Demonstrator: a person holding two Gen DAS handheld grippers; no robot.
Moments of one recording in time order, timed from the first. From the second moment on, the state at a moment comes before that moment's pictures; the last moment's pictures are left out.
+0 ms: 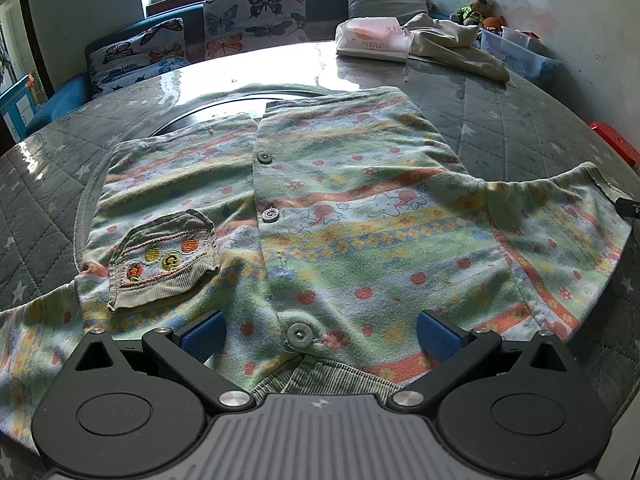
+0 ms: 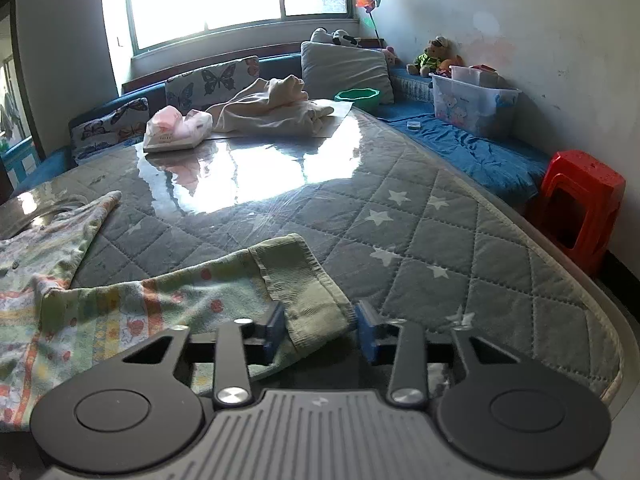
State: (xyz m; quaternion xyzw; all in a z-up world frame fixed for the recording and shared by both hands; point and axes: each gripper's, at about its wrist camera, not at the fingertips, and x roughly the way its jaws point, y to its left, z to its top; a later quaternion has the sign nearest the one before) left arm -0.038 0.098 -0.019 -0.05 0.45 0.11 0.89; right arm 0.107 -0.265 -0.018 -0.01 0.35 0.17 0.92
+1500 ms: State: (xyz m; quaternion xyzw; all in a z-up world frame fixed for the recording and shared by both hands) left arm -0.124 0.198 0.011 -0.14 0.37 0.22 0.89; right arm 0.018 -0.029 0.108 -0.04 0.24 0.57 0.79
